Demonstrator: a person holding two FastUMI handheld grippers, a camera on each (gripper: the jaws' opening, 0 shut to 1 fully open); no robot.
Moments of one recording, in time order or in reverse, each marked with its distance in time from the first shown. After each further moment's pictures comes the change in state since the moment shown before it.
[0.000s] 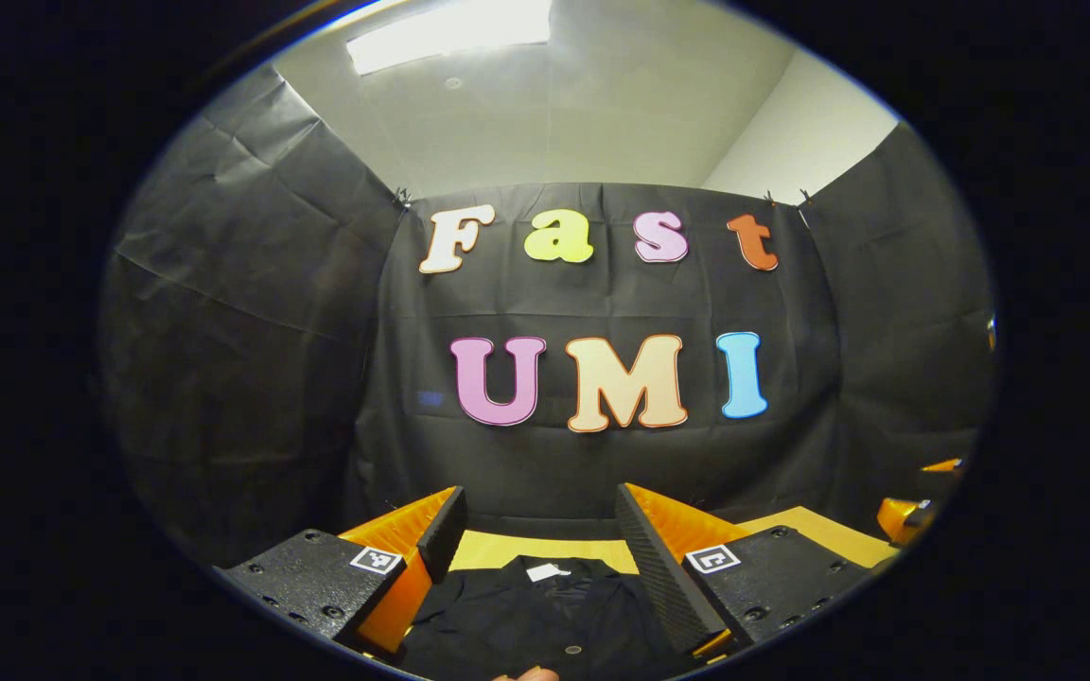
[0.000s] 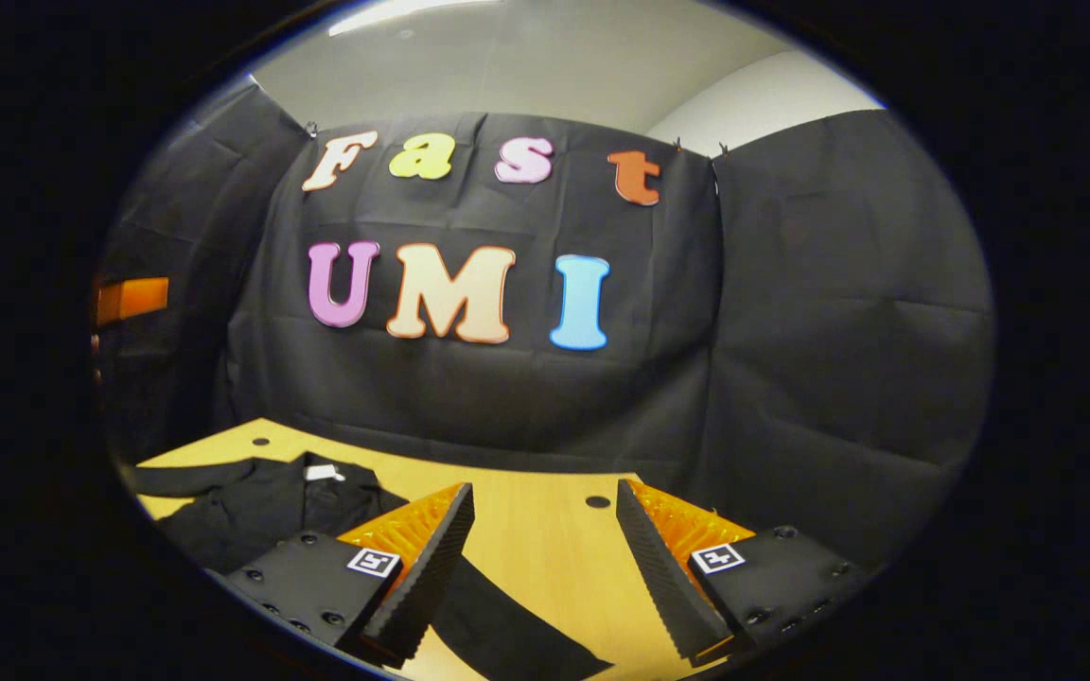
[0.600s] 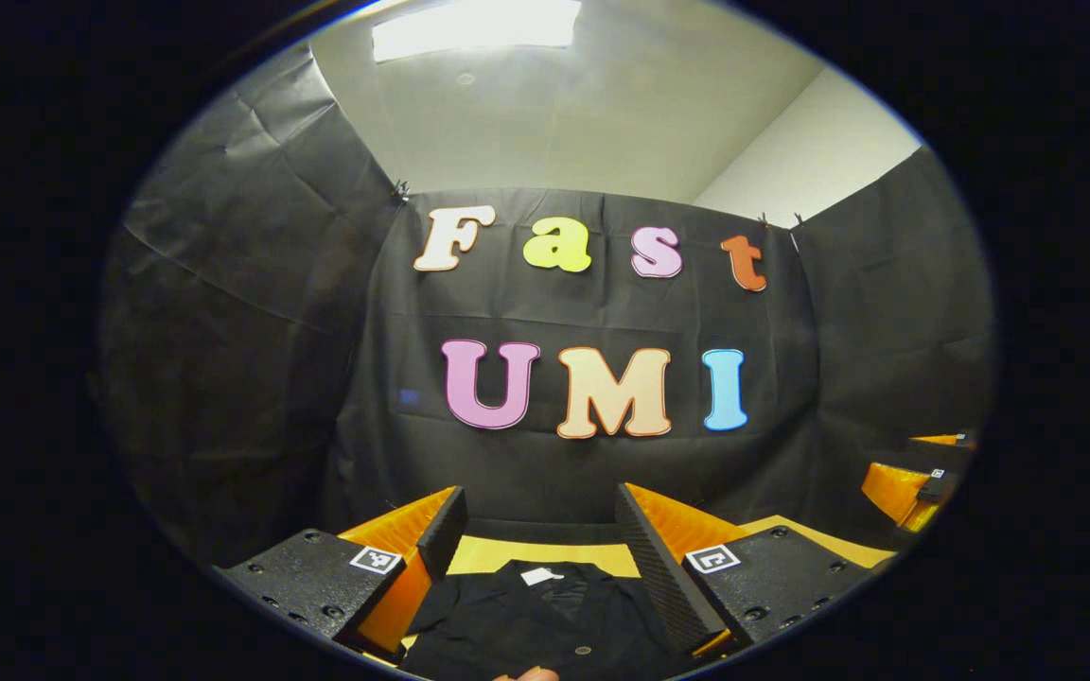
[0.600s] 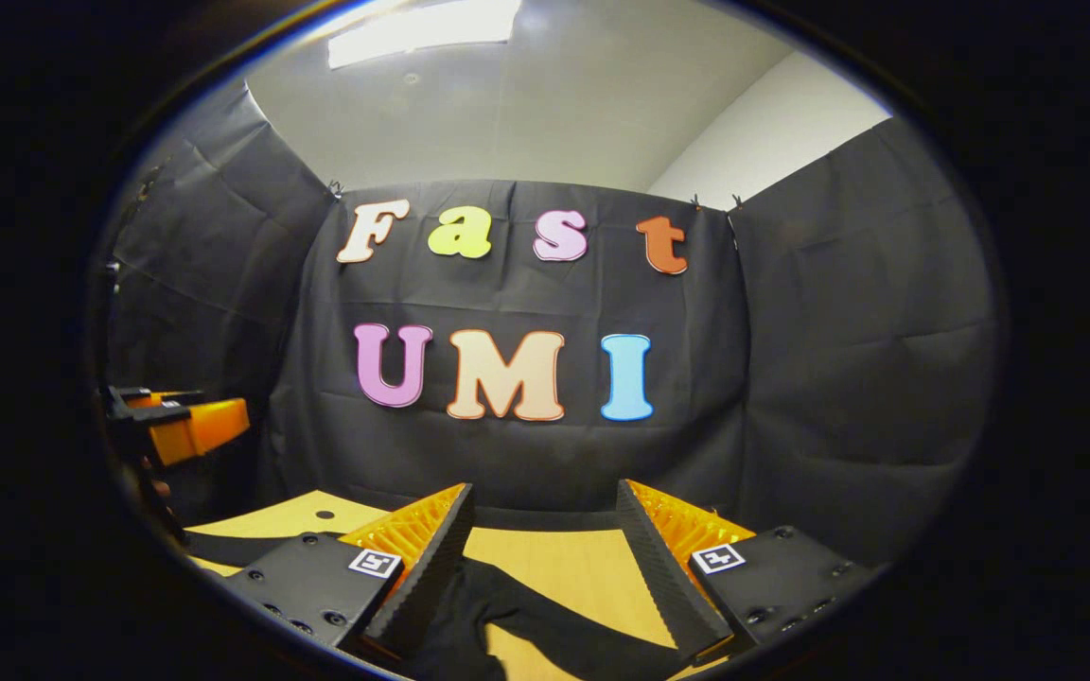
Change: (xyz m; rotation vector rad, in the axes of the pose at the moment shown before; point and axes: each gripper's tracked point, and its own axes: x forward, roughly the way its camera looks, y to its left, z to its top) left arm -0.006 0.045 0.007 -0.066 -0.022 -0.074; right arm -0.076 0.113 0.106 0.069 -0.235 0.060
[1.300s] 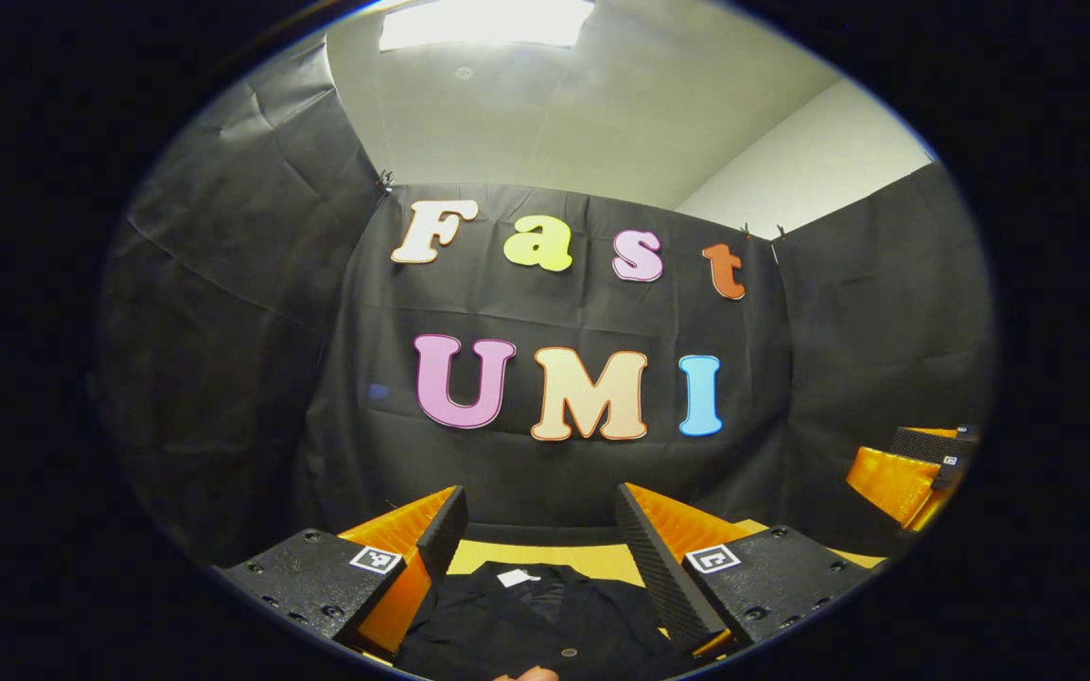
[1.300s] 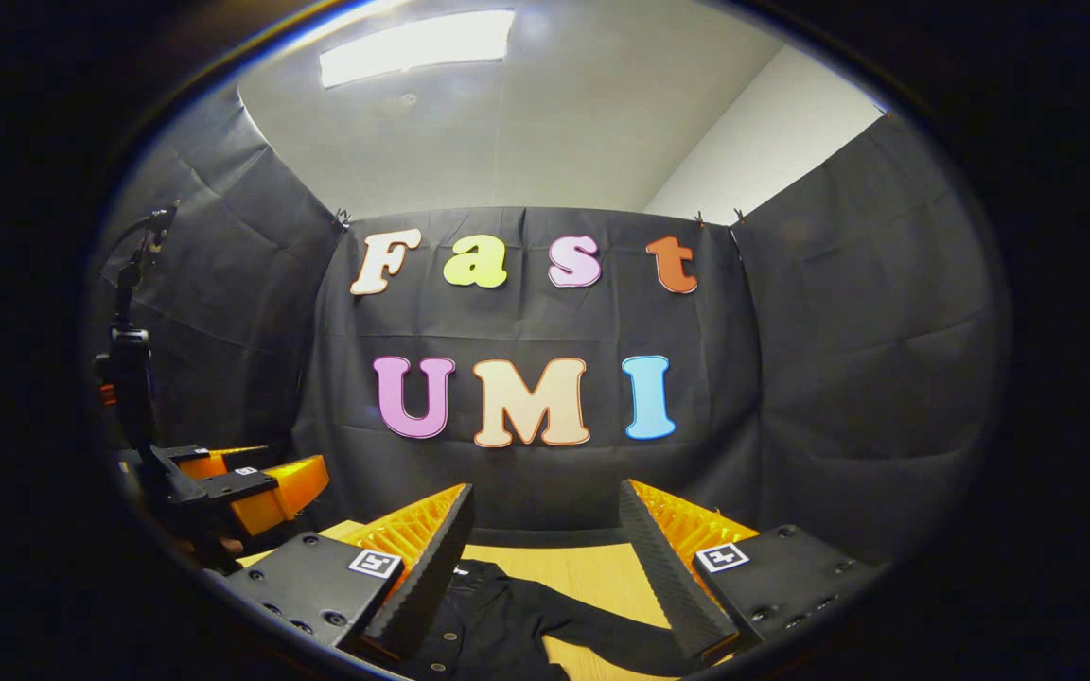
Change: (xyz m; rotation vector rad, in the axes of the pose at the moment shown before) left arm 0.011 0.002 -0.002 -0.047 -0.004 -0.112; right arm -0.032 0.086 0.042 0.061 -0.082 0.036
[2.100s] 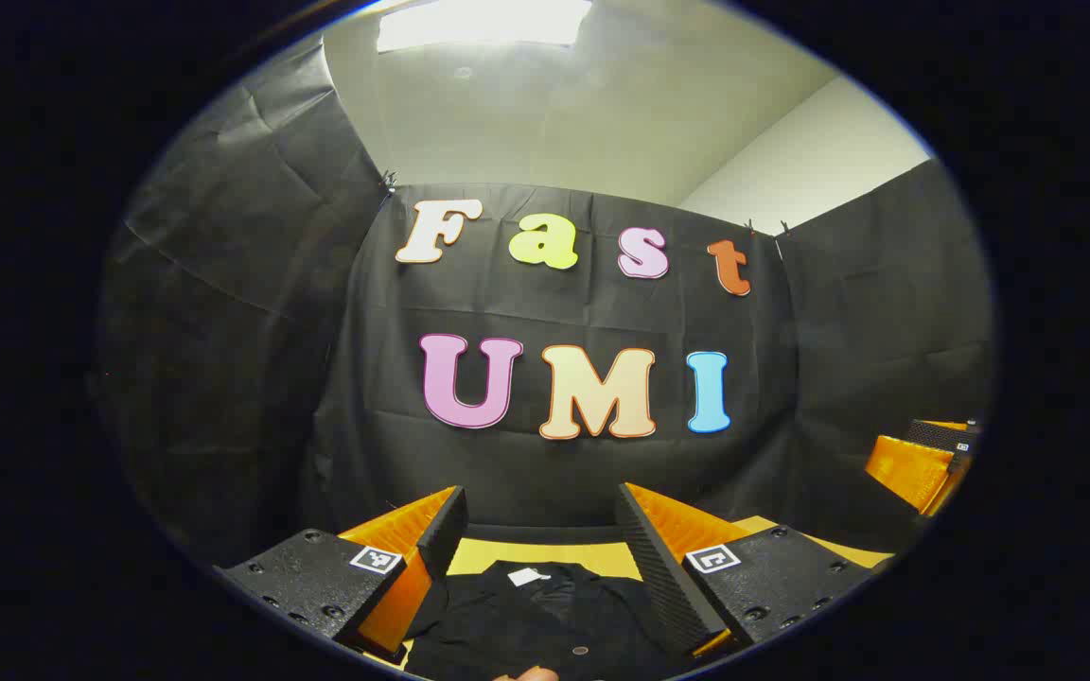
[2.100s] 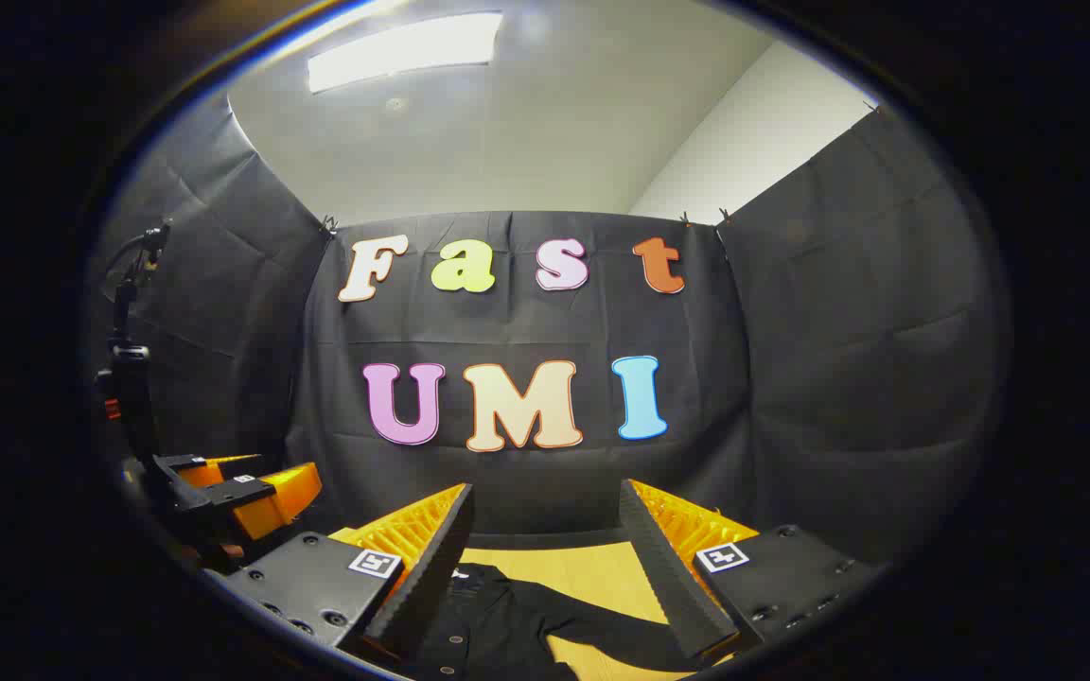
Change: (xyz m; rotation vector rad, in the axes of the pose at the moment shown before) left arm 0.008 0.005 0.003 0.006 -0.006 0.000; right arm -0.002 -0.007 0.006 0.028 -0.007 -0.049
